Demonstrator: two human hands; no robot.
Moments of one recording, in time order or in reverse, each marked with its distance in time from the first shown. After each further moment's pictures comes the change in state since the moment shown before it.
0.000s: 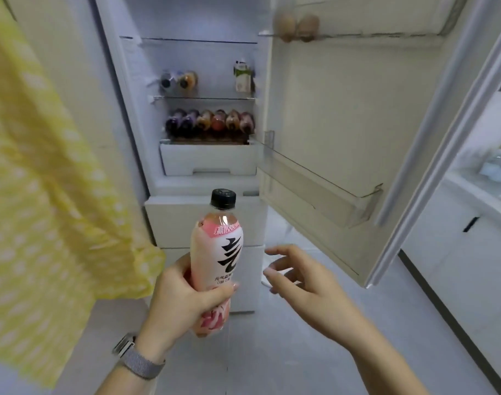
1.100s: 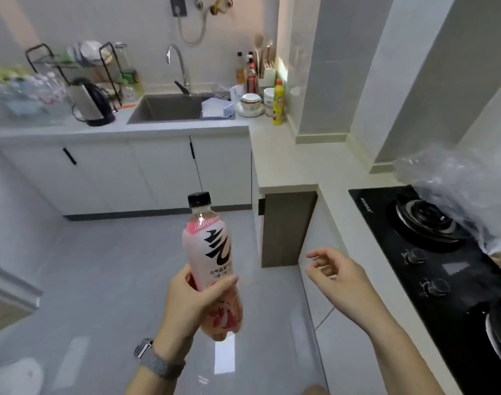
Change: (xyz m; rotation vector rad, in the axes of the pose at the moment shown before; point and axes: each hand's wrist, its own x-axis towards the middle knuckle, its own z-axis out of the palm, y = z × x) left_hand -0.173 0.044 0.279 -0.149 -1.628 0.075; right_hand -0.382 0.056 0.009 -0.010 1.645 0.993
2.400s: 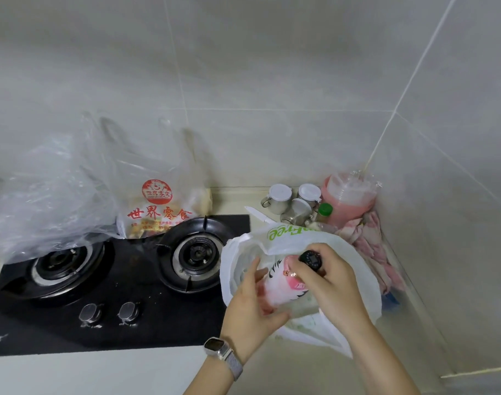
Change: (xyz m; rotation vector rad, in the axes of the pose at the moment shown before) left_hand -0.170 -0.055 0.474 0.448 -1.728 0.621; right_hand -0.258 0.139 -0.241 0.210 1.516 0.513
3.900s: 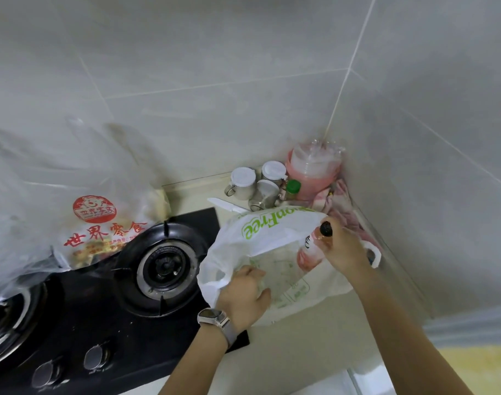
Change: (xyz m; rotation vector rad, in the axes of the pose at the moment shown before) left_hand 0.082 -0.015 0.014 0.512 -0.465 0.093; right_hand 0.093 0.118 -0.055 -0.775 0.108 0.376
